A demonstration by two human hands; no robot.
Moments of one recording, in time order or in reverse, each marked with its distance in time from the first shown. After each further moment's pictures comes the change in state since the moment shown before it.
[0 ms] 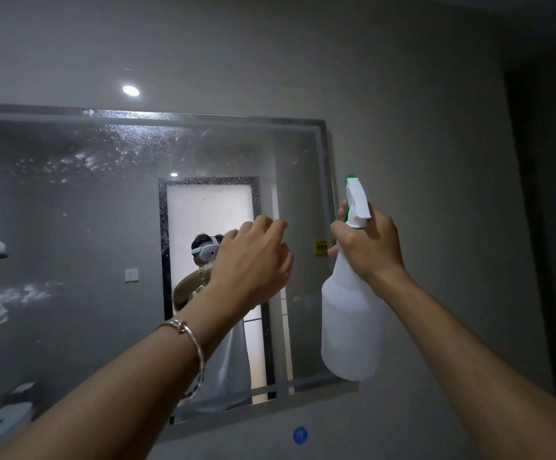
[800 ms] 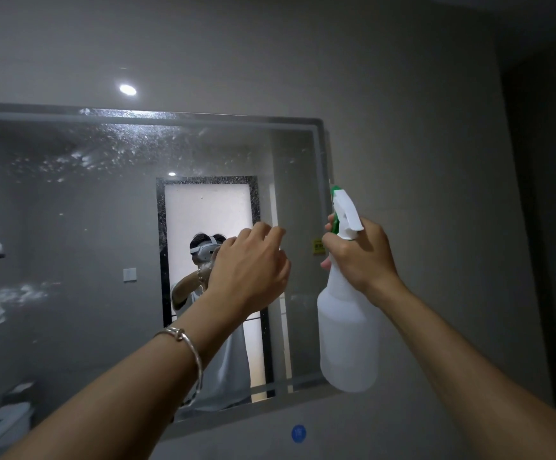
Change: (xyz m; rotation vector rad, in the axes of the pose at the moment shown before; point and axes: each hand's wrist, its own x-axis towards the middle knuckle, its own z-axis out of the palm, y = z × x) left_hand -0.009 0.001 0.004 -0.010 -0.001 -0.002; right_hand -0.010 0.006 0.003 0.006 -0.089 0.017
